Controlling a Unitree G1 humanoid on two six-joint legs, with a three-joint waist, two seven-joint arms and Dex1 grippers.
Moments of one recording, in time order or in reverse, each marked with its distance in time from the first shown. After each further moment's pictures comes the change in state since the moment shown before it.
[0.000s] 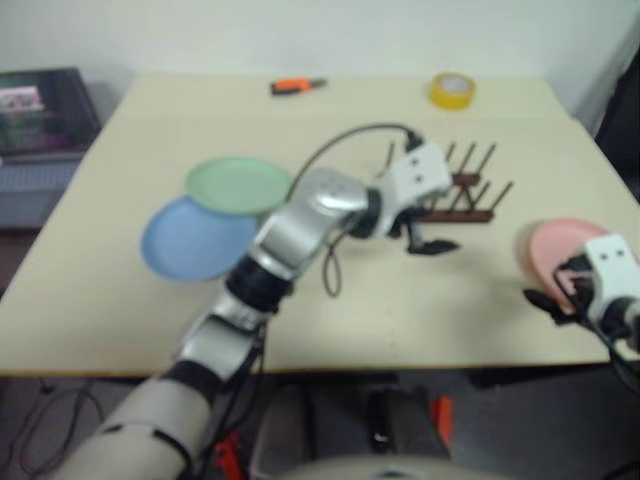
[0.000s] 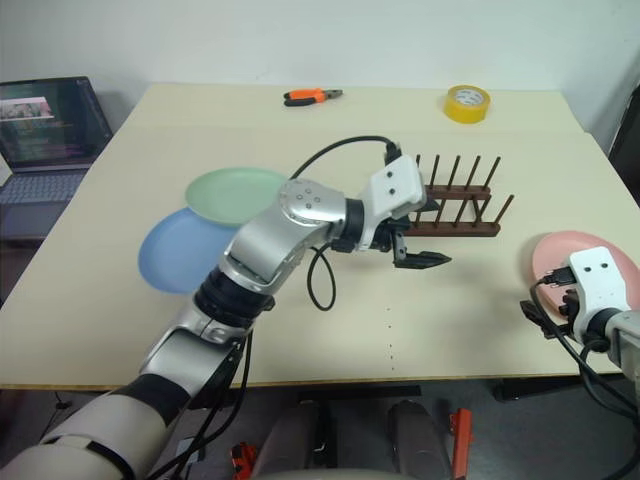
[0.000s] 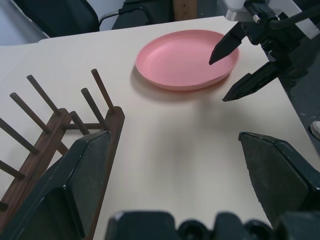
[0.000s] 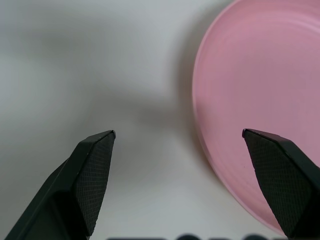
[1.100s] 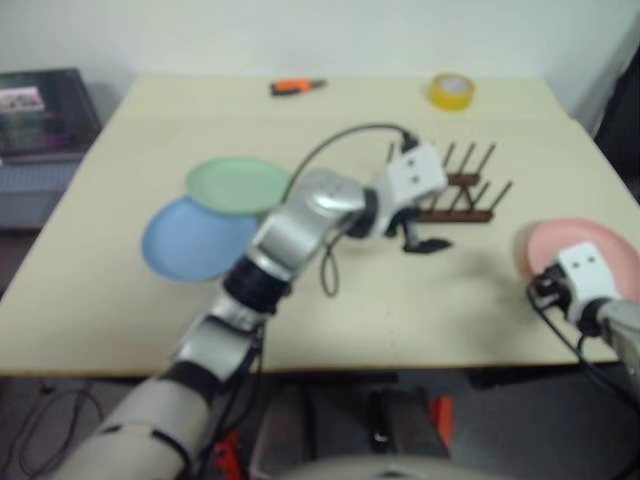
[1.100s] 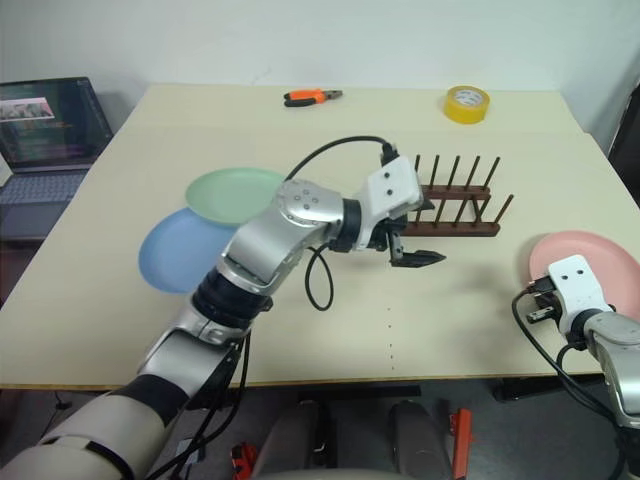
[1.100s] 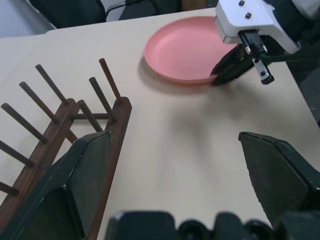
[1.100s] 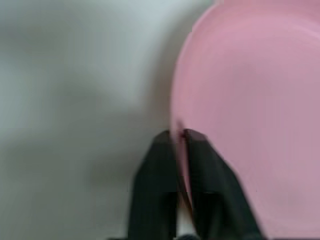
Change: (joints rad) left arm 0.006 0.021 0.000 -0.011 0.028 0.020 0.009; right arm 0.004 0.001 0.148 0.216 -0.137 -0.362 -0.036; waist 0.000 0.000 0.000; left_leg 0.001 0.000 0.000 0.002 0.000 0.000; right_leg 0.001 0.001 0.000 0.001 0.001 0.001
